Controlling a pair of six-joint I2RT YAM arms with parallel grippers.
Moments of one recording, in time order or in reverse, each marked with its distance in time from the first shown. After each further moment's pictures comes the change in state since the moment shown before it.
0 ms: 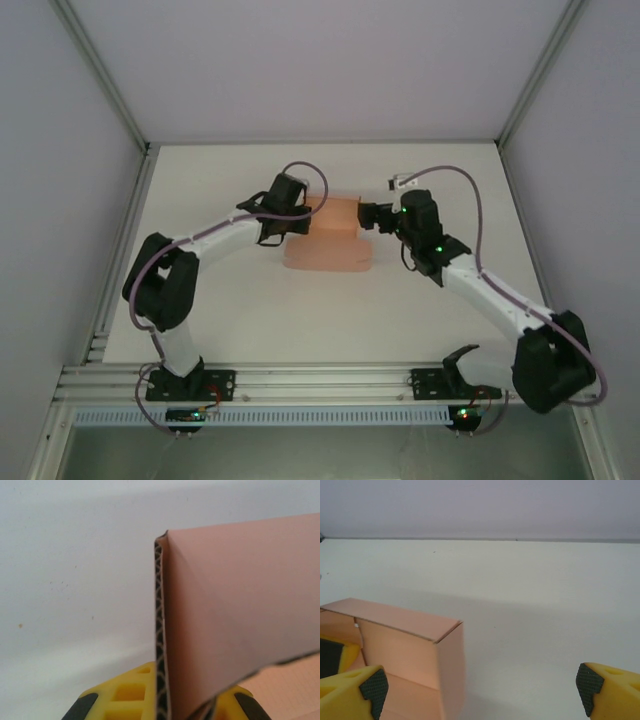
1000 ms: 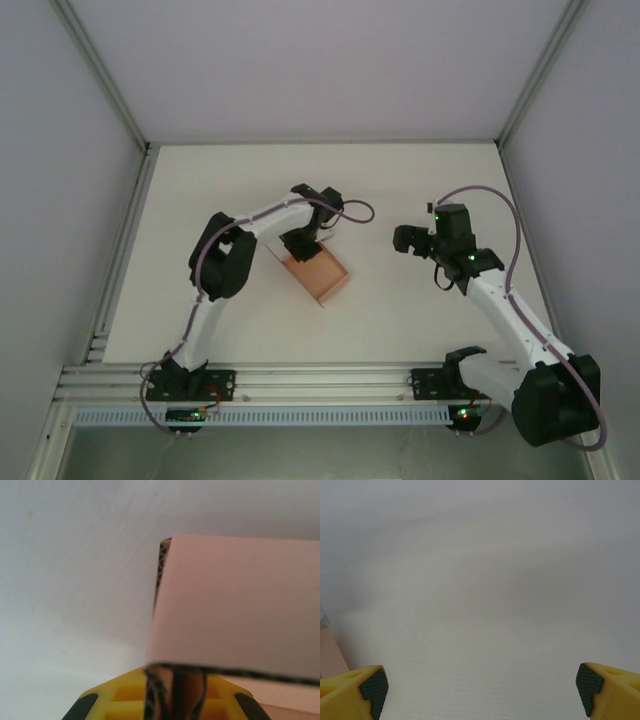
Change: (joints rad) left arm -0.127 0.472 0.554 -0.859 -0.199 0.449; right arm -0.223 -0.148 -0.058 -0.417 -0.120 0.076
